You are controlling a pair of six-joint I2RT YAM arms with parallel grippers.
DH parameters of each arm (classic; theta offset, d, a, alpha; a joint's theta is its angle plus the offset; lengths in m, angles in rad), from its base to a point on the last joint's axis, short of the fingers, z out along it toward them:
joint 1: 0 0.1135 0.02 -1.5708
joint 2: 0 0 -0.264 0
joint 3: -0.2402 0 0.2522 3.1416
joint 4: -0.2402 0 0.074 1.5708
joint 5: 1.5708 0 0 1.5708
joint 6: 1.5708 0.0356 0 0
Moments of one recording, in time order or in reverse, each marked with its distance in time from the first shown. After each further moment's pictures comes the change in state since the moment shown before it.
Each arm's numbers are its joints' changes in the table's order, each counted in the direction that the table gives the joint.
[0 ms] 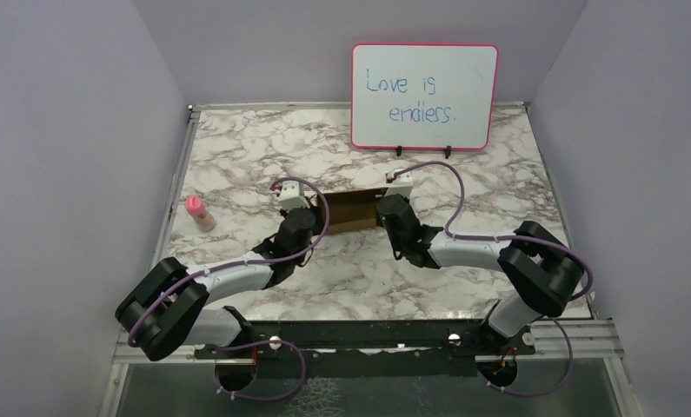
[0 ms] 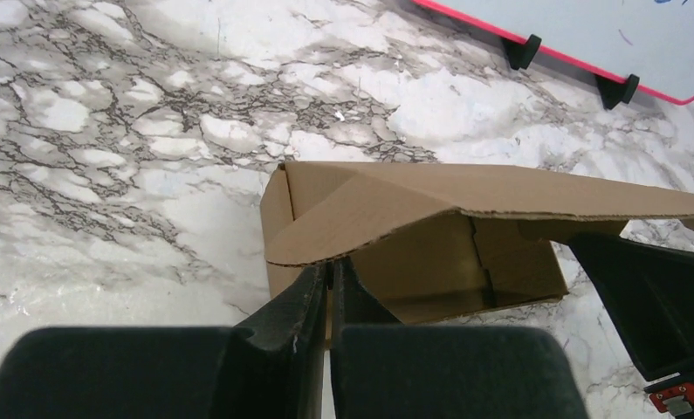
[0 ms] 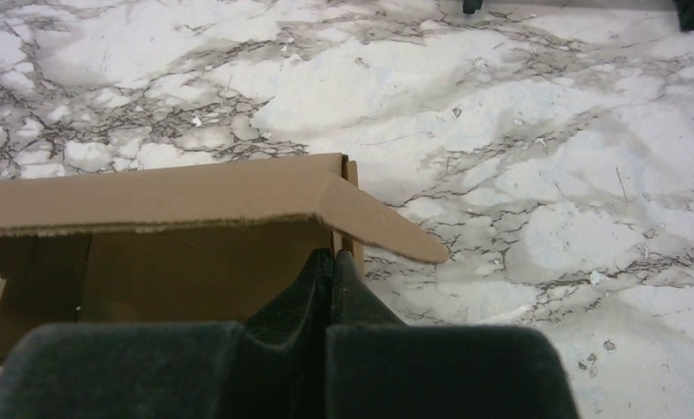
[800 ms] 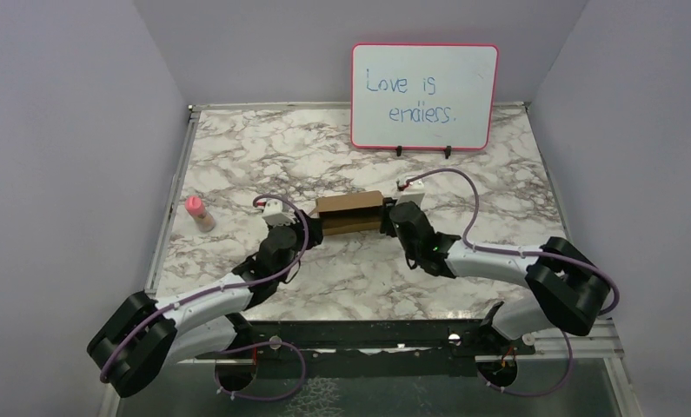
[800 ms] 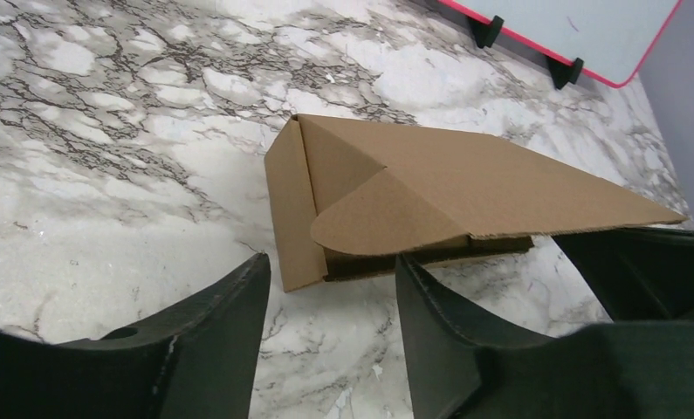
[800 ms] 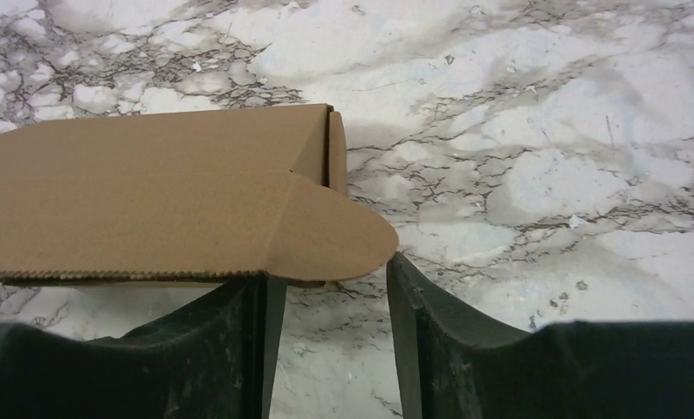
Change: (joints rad) left arm -0.009 -0.213 0.174 -0.008 0.062 -0.054; right arm 0.003 -0.139 0.105 -0.085 -0.072 0.039
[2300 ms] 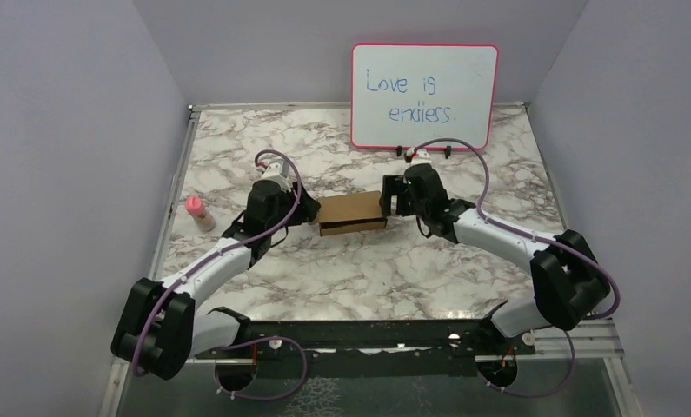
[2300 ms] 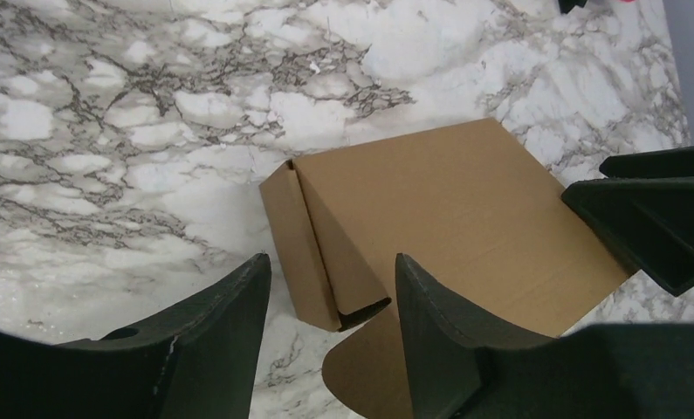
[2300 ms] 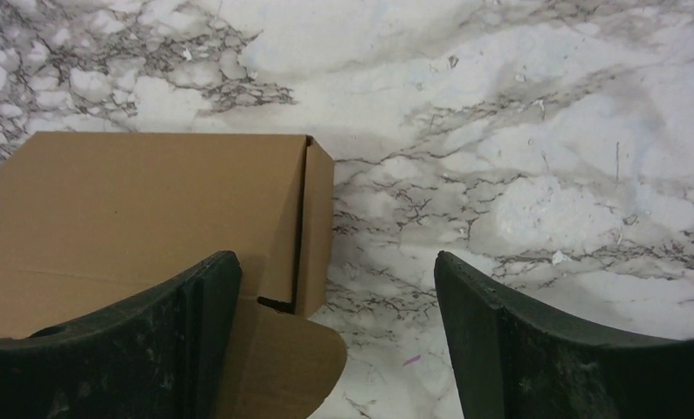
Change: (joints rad) left arm 0.352 0.112 -0.304 -0.322 0.558 0.142; right arm -0.245 0.009 -0.245 -0.358 -0.373 -0.040
